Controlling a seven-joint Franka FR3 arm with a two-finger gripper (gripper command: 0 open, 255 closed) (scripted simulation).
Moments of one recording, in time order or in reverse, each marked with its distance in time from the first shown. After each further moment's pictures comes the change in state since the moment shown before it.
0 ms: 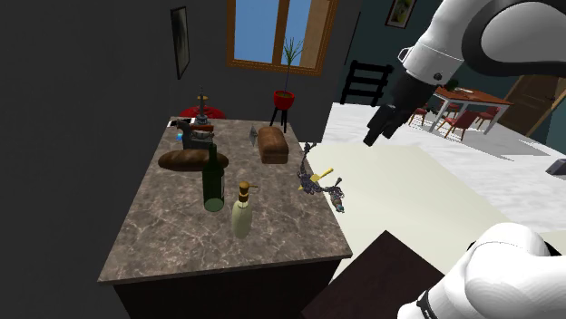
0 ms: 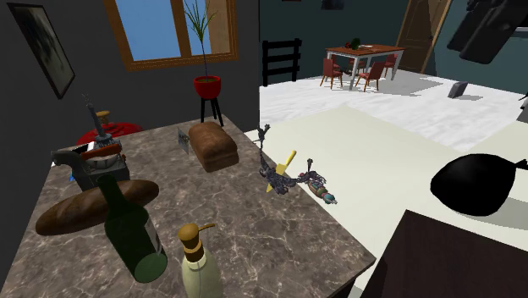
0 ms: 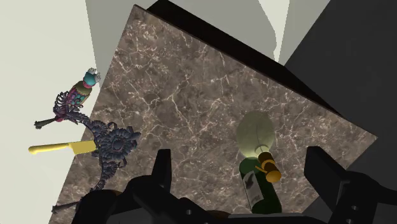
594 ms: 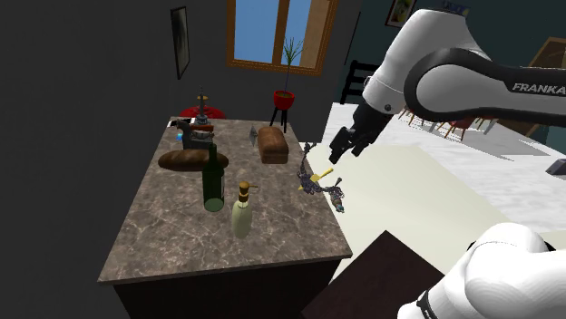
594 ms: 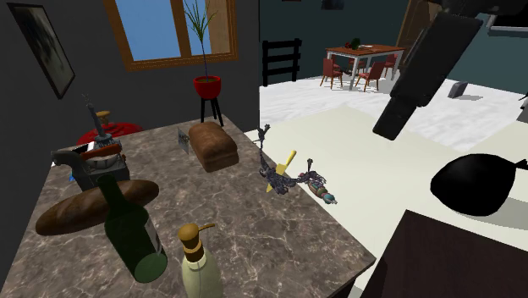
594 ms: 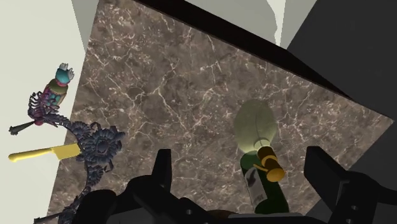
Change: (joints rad) arm -0.001 0.105 0.103 -0.120 0.046 0.258 0.129
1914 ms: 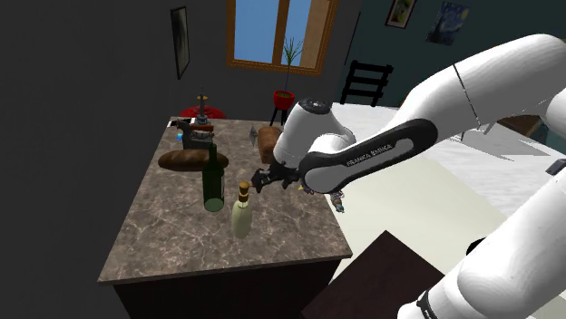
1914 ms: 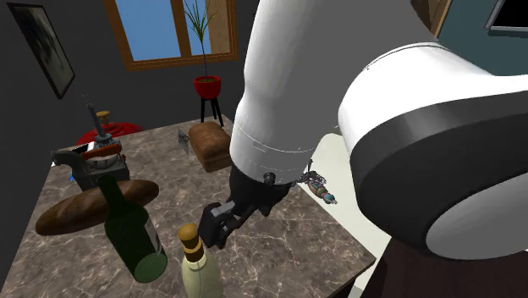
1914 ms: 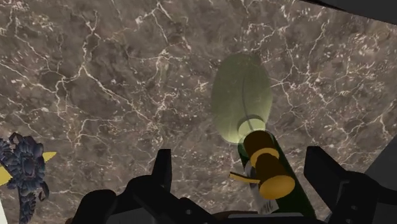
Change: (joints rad) arm -0.140 0.720 0.303 0.103 -0.305 0.672 0.591
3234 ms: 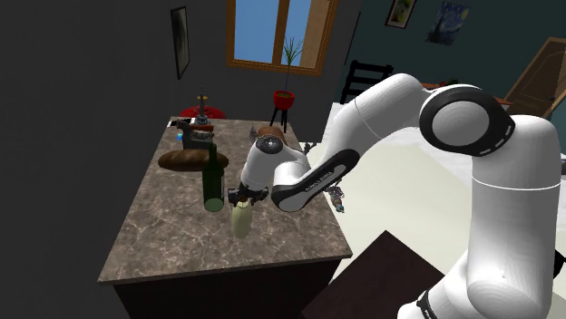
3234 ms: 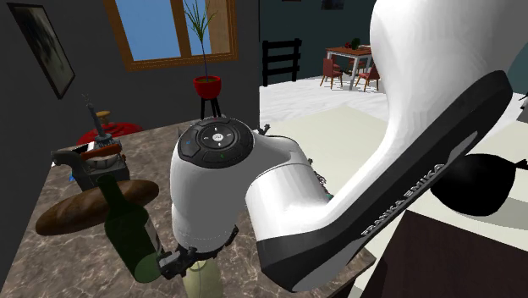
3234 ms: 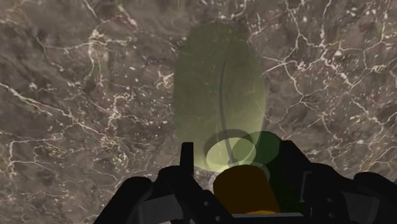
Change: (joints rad) arm 0.191 0.508 -0.200 0.337 -0.493 0.130 0.503
